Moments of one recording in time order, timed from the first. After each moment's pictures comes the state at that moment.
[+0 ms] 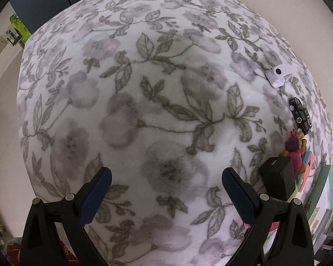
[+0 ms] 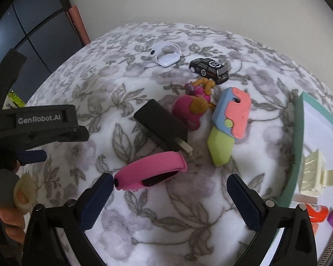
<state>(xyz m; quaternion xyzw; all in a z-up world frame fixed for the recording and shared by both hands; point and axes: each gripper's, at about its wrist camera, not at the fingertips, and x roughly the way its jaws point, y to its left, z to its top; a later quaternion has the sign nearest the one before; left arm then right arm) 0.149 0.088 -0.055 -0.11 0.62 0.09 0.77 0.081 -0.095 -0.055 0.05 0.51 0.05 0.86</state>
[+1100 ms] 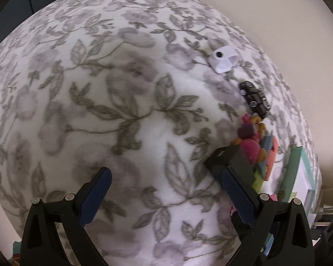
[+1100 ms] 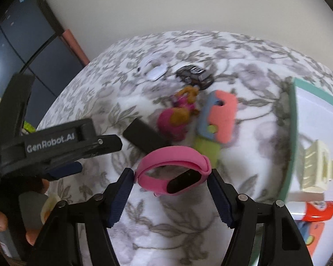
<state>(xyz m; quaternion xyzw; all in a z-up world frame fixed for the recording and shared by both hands) 0.155 0.039 -0.063 -0.14 0.60 -0.04 0.79 0.080 -0.134 -0.048 0.14 0.48 0.05 0.86</state>
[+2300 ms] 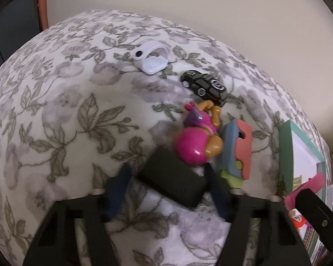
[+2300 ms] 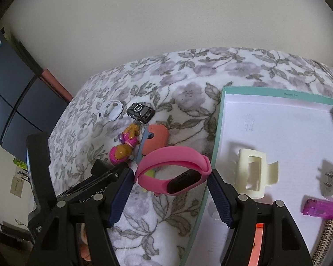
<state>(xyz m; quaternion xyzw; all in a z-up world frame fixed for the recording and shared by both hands) 0.150 -0.046 -0.071 -0.04 0.52 -0.12 0.84 0.059 -0.220 -0.023 0.22 0.45 -0.02 0.87</state>
